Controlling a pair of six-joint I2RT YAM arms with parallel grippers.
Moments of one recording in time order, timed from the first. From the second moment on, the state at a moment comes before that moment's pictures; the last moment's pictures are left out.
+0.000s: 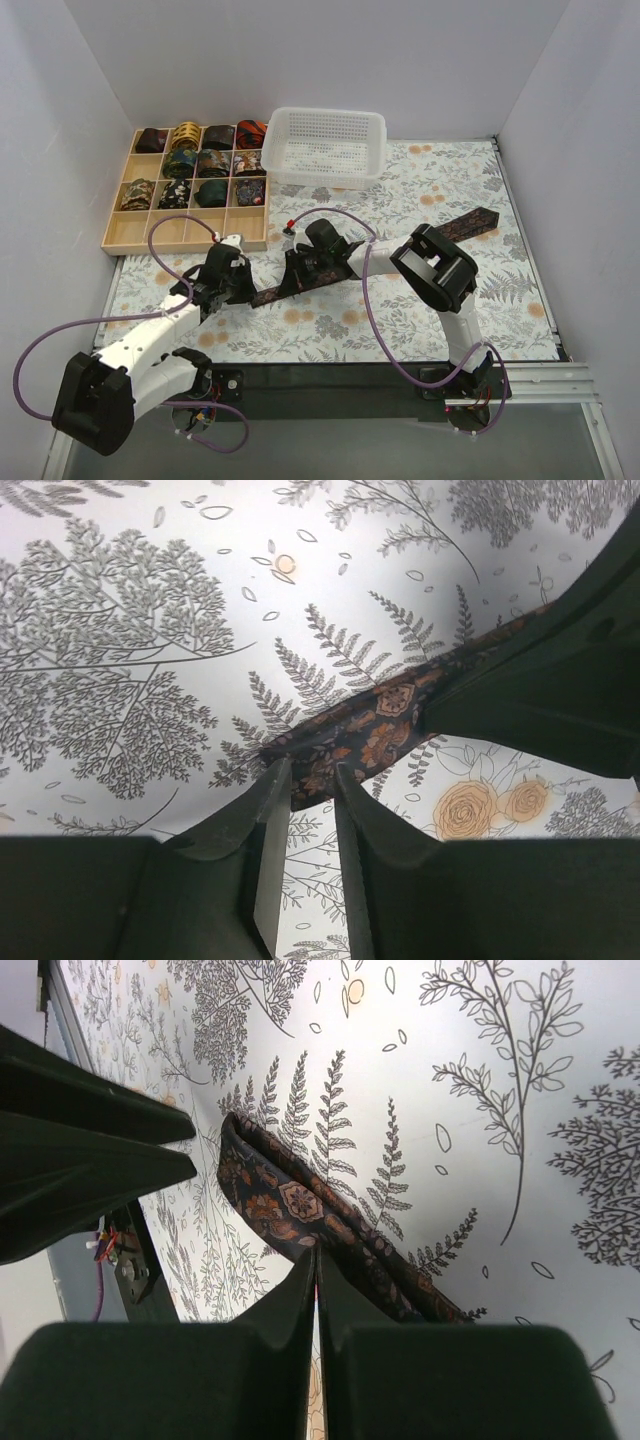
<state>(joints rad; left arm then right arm) -0.44 1.02 0.48 -0.38 -0.04 -0.47 0.88 2.07 1.13 0.26 -0.63 0.57</state>
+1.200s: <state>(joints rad) -0.33 1.07 0.41 -0.27 0.15 -0.52 0.86 2.08 1.13 0.27 -0.65 0.59</state>
